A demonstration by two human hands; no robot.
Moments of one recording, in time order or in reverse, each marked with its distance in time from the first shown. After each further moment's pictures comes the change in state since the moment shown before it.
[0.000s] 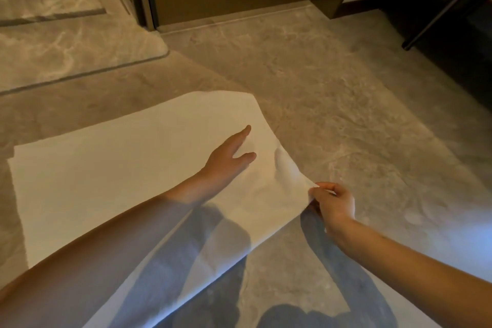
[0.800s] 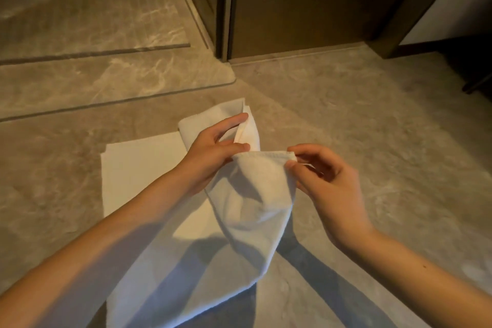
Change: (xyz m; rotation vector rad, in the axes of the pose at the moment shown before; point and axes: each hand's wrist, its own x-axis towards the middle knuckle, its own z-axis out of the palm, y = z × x) left_hand -0.100 0.072 -0.115 -0.379 0.310 0.098; right_hand -0.162 -0.111 0.054 0.260 -0.682 -0.736
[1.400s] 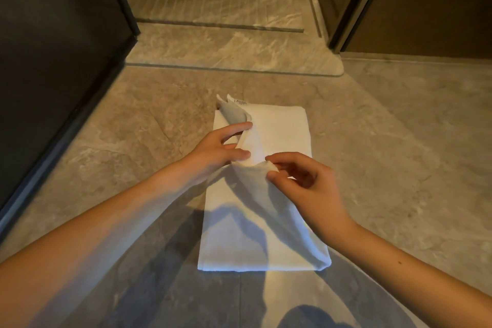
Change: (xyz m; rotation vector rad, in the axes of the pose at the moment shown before) left_hand -0.114 -0.024 -0.149 0.018 0.227 -0.085; right_hand -0.045 0.020 0.141 -0.069 -0.549 -0.067
